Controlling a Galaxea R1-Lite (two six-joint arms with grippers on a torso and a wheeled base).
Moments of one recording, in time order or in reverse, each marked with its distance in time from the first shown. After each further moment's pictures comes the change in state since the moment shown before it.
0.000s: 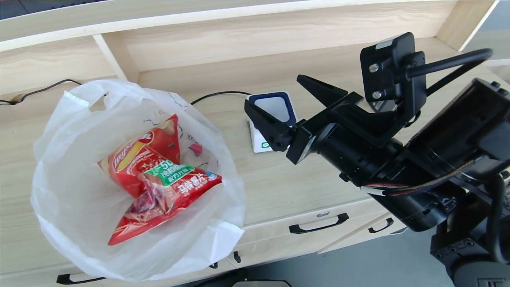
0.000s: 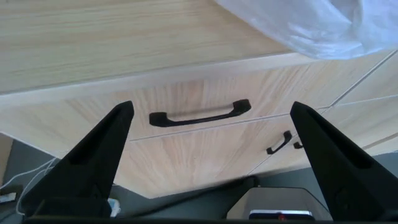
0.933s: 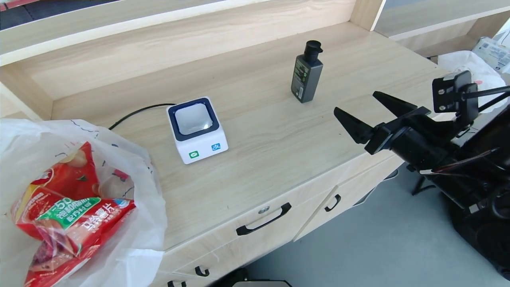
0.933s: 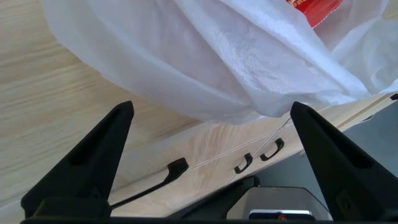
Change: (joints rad) left arm 0.000 0.000 0.000 0.001 0.000 0.000; right arm -0.480 -0.035 0.230 -0.155 0.226 0.110
